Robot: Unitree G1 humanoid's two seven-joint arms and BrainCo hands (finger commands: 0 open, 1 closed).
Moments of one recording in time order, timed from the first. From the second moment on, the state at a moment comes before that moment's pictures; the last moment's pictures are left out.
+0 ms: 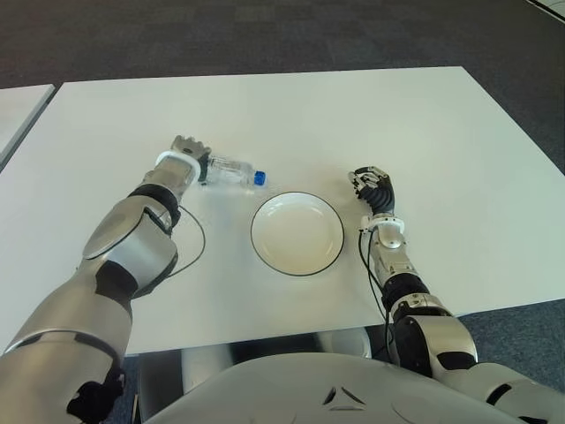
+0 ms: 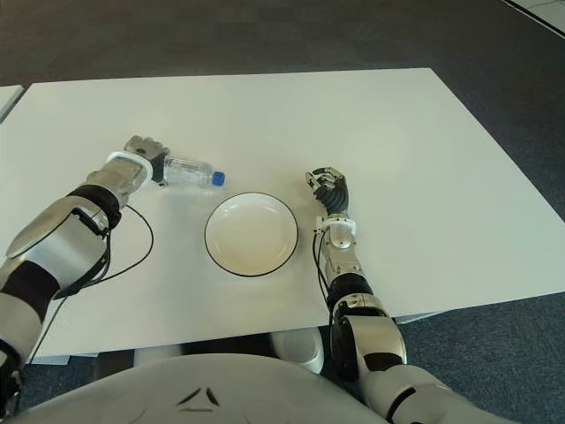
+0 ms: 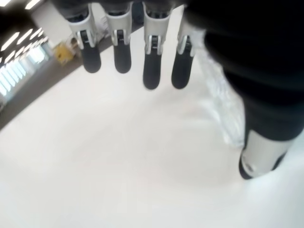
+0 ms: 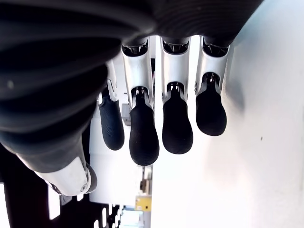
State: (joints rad) left arm -0.92 0.38 -0.77 1.40 0.87 -0.07 0.04; right arm -0.39 -0.08 -0.11 0.92 -0.03 -0.45 -0.15
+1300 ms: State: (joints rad) left arm -0.89 0.36 -0.59 1.38 0.76 -0.04 -0.06; right arm -0.39 -0.09 -0.11 0.94 -0.02 -0.46 -0.14
